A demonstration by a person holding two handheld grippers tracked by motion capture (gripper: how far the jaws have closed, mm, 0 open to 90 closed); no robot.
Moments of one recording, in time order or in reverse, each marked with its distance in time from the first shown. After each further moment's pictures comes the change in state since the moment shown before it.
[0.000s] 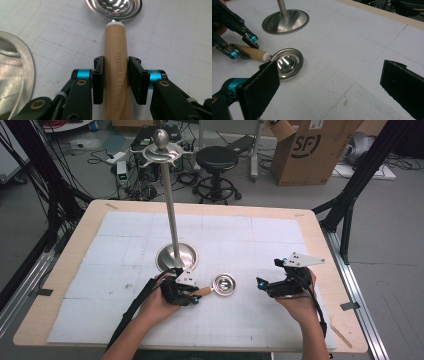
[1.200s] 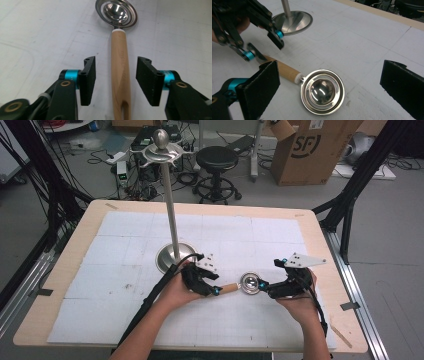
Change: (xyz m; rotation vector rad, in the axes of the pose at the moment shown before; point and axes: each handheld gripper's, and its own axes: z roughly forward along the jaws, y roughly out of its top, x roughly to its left) left arm 0.014 0.050 0.010 -0.109 -0.093 0.032; right arm 0.001 0.000 -0.003 -0.009 0.026 -0.005
